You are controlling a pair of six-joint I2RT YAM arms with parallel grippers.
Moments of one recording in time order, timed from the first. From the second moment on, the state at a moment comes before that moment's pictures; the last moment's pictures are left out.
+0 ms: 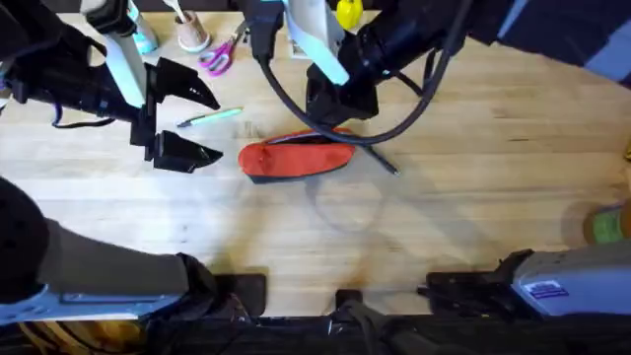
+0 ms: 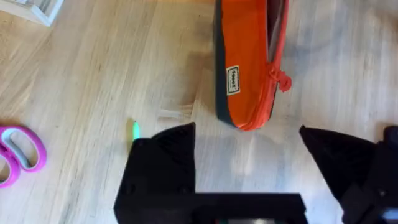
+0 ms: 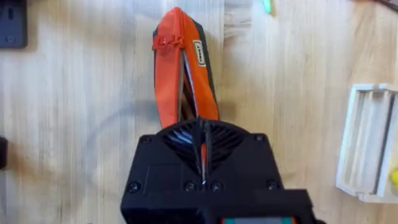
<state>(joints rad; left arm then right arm) 0.43 1.64 1.26 -1.44 0.78 1.86 0.67 1.63 1.50 -0.93 -0.37 -0.87</state>
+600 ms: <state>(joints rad) 0.43 1.64 1.26 -1.44 0.78 1.86 0.71 1.81 1.50 -0.92 -0.42 -0.87</state>
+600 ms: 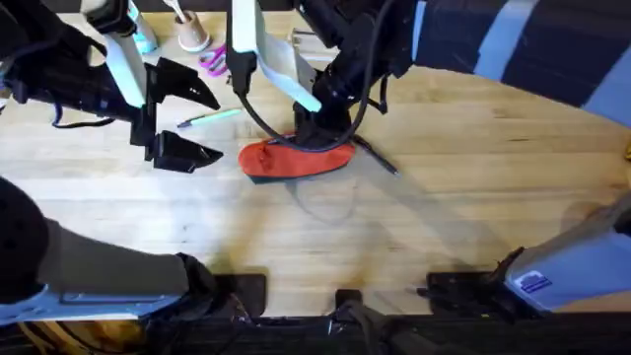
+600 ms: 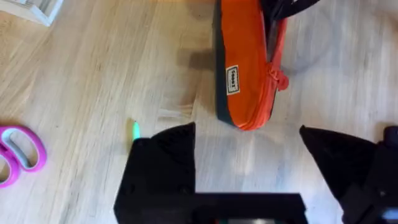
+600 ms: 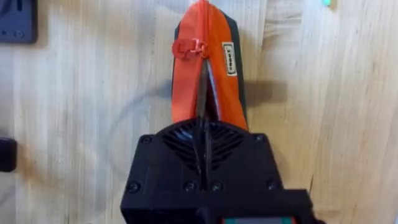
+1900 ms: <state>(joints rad) 0.43 1.64 1.26 -1.46 0.78 1.86 0.72 1.94 1.50 -0.88 -0.36 -0.85</state>
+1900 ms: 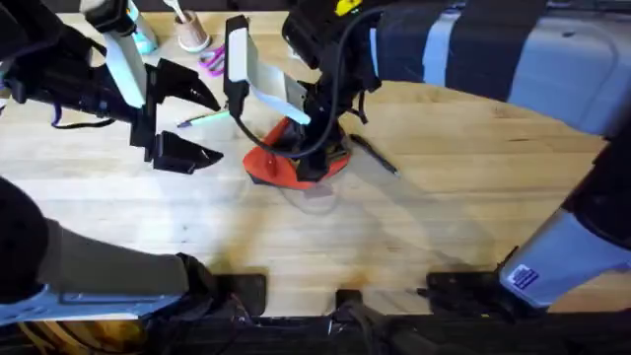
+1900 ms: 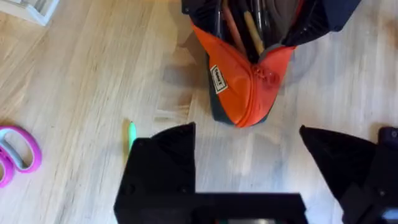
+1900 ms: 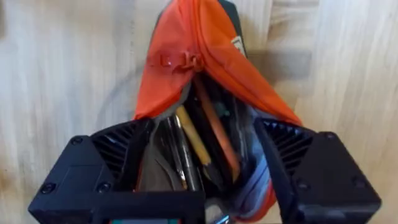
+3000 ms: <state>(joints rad) 0.43 1.64 1.26 -1.46 0.79 1.86 0.36 1.53 1.47 -1.14 -0.21 -0.42</state>
